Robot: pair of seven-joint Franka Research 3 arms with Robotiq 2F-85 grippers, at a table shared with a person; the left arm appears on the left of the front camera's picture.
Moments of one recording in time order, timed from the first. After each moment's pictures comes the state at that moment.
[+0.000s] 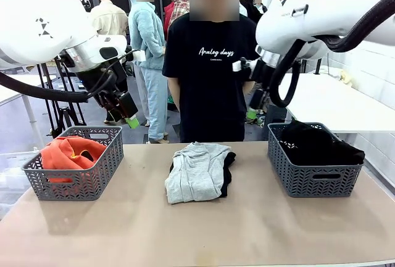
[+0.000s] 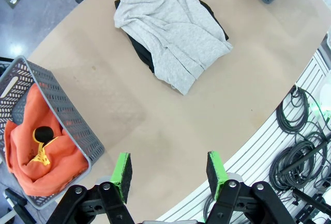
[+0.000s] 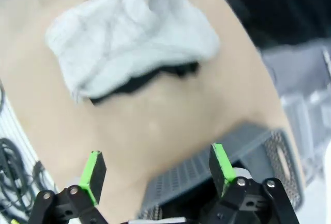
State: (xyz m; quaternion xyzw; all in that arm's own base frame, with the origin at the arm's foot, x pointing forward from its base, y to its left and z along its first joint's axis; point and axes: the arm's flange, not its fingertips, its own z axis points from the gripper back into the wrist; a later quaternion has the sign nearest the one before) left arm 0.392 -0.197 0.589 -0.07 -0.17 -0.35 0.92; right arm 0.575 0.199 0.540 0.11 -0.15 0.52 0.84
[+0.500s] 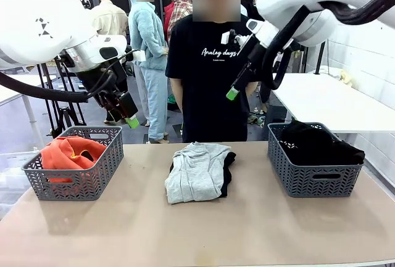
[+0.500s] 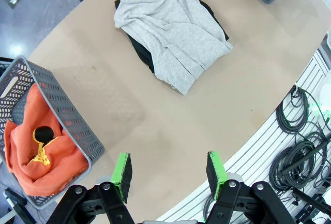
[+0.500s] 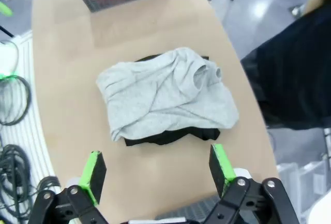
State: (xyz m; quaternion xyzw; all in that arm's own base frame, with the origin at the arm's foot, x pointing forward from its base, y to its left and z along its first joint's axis) left arm 0.392 -0.197 0.589 -0.07 -0.17 -0.35 0.92; right arm 0.539 0.223 0.599 0.17 -0.23 0.58 0.76
